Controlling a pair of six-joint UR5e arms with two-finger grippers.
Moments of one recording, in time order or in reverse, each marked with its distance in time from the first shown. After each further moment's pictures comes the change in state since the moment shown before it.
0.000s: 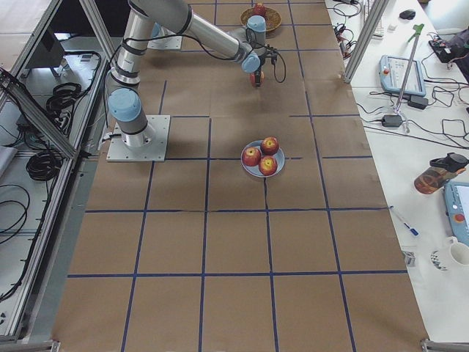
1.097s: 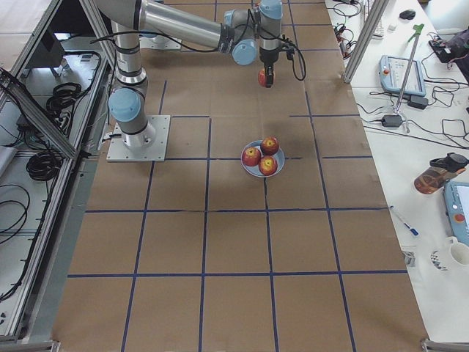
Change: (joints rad) left arm 0.000 0.000 0.000 0.000 0.000 0.001; right arm -0.421 -0.365 0.006 0.401 -0.001 -0.533
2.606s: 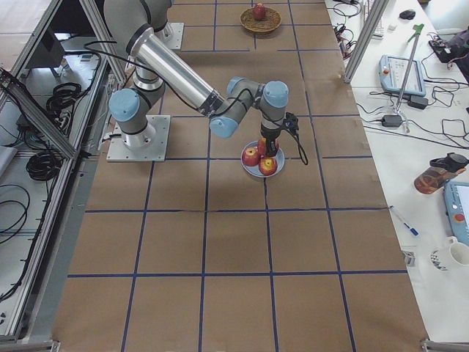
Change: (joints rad) left arm 0.002 0.000 0.000 0.000 0.002 0.002; right arm -0.423 0.117 0.105 -0.179 0.047 -0.549
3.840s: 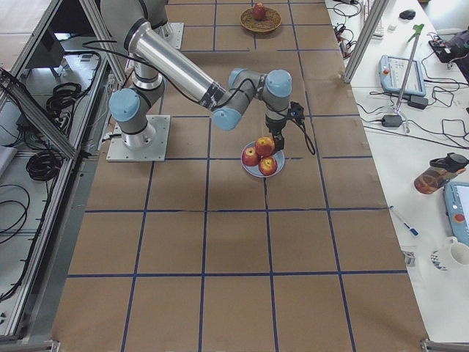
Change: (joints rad) left arm 0.018 0.000 0.000 -0.003 0.002 0.000; right arm 0.039 -0.055 -0.089 0.082 0.050 0.007
